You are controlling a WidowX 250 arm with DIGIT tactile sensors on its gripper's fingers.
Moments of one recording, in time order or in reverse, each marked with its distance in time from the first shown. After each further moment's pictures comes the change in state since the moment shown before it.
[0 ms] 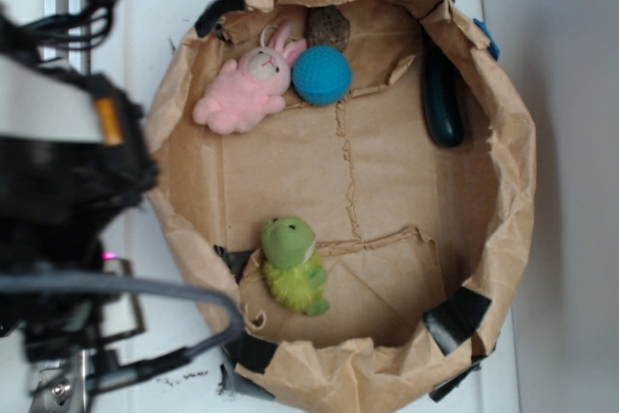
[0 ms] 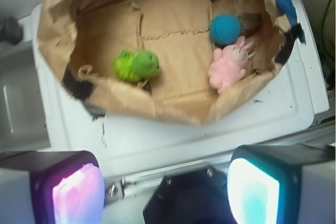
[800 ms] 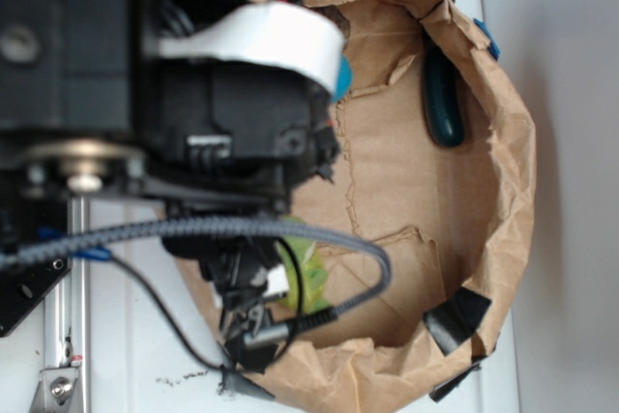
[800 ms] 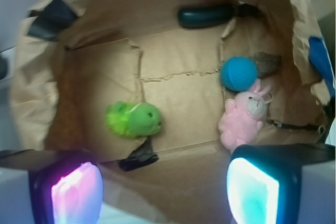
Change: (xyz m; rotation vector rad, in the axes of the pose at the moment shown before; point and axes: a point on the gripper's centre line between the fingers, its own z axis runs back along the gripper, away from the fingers) arm 0.045 0.003 -0.040 0.003 -0.031 0.017
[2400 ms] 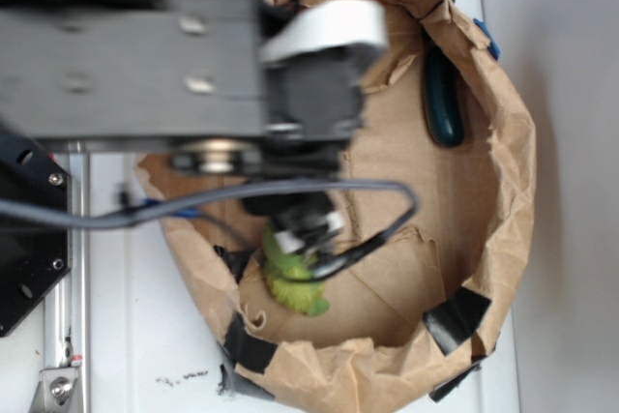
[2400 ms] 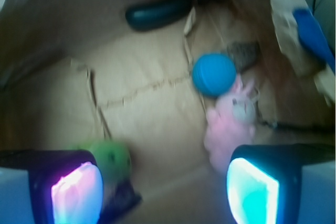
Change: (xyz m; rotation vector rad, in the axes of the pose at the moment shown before) arm 0.032 0.016 -0.037 0.084 -0.031 0.210
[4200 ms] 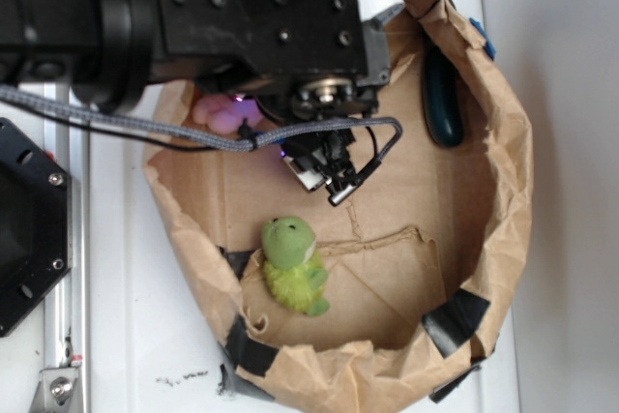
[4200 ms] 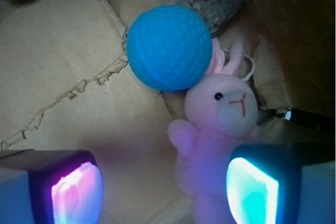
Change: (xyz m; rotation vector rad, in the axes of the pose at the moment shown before) arm -0.003 0.032 -0.070 0.093 0.158 0.205
